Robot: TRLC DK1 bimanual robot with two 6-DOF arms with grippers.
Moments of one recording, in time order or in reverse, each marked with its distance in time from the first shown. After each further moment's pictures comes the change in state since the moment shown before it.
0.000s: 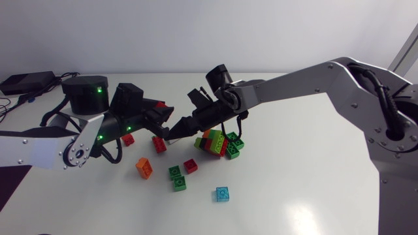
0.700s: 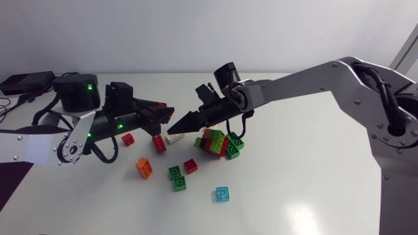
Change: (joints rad) left arm 0.082 0.001 0.000 0.000 0.248 -0.142; right arm -0.047 0.000 -0.023 0.087 -0.082 0.000
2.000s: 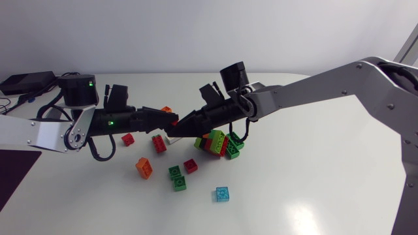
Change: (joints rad) left arm 0.107 0.130 0.074 -0.015 0.544 -0.229; right arm 0.015 -0.113 -0.167 0.230 -0.005 0.000
